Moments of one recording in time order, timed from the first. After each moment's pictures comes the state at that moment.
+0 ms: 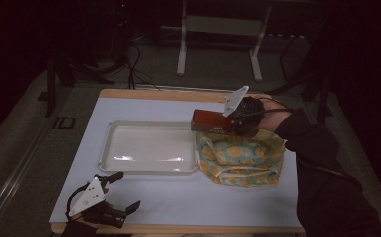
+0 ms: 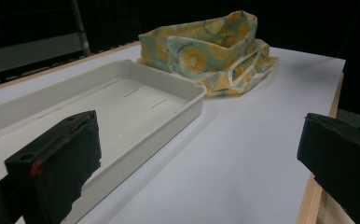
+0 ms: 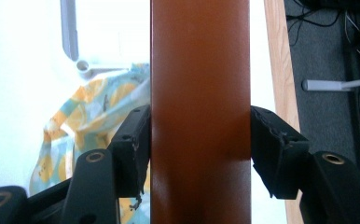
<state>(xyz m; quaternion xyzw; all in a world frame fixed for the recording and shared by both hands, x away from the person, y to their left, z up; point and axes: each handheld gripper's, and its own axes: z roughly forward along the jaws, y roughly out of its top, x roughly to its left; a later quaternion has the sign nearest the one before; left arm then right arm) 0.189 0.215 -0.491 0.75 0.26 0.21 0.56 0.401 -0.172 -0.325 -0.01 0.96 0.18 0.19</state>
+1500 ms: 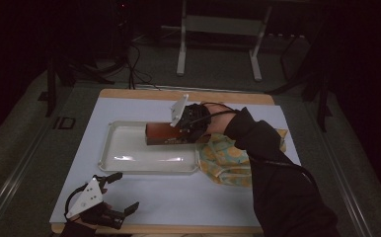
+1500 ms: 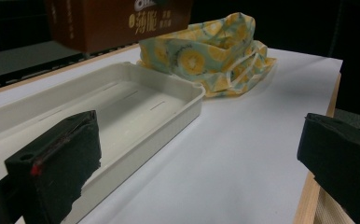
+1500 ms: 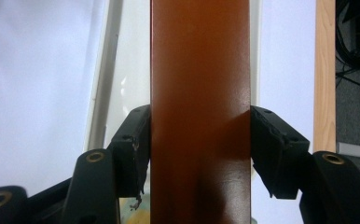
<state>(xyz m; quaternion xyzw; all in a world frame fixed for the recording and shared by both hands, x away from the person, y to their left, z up) 0.186 0.217 -0.490 0.75 0.26 0.21 0.57 0.398 -0.048 -0.357 -0.10 0.96 0.20 0.14</state>
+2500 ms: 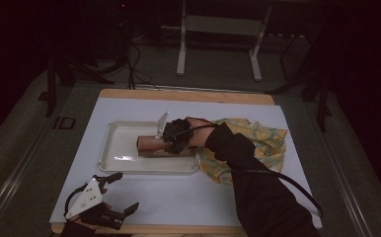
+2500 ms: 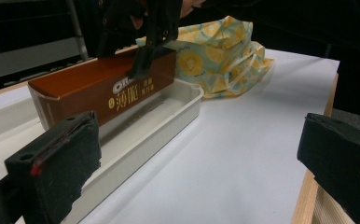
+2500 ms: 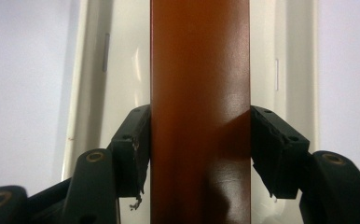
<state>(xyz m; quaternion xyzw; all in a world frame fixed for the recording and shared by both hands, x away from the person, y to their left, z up) 0.186 0.218 -0.490 0.75 0.25 0.21 0.57 0.408 -0.008 -0.433 -0.07 0.97 0.19 0.11</state>
